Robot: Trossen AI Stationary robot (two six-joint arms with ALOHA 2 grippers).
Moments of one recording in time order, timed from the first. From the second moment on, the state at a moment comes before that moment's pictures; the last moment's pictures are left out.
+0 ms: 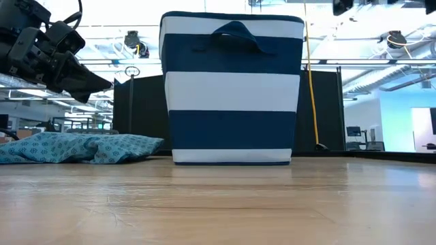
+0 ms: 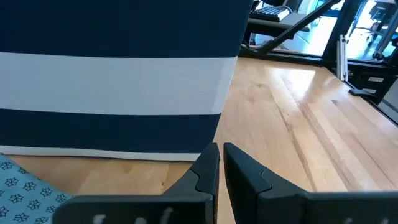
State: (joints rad) left arm -0.02 0.38 0.04 0.12 -0.05 -0.12; right arm 0.09 0.57 0.52 0.06 -0.11 -0.11
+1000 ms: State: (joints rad) left arm -0.02 0.38 0.04 0.13 -0.05 -0.05; right arm -0.16 0.66 0.60 0.29 0.04 -0.10
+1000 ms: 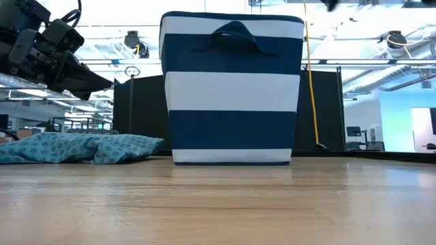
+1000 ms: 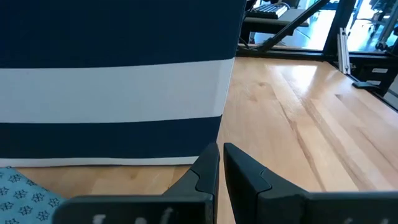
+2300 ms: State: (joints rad) left arm -0.02 0.38 0.04 0.08 -0.13 0.05; right arm -0.51 2.06 1.85 -0.81 -0.21 -0.63
